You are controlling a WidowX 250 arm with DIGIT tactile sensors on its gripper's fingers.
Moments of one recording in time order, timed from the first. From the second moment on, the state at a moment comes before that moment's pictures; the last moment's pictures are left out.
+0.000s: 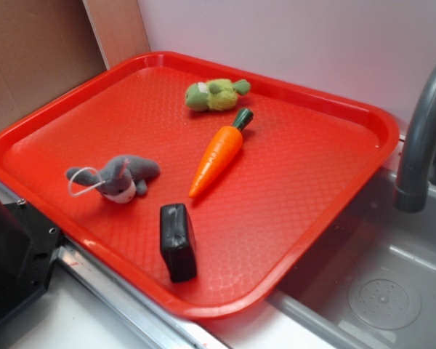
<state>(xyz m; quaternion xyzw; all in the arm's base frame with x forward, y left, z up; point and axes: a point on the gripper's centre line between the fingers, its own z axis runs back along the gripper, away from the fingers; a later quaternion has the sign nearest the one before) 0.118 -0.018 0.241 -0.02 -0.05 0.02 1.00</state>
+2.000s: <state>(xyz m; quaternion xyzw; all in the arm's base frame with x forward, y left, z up) 0.138 -0.110 0.100 -0.01 -0.06 0.25 0.97</state>
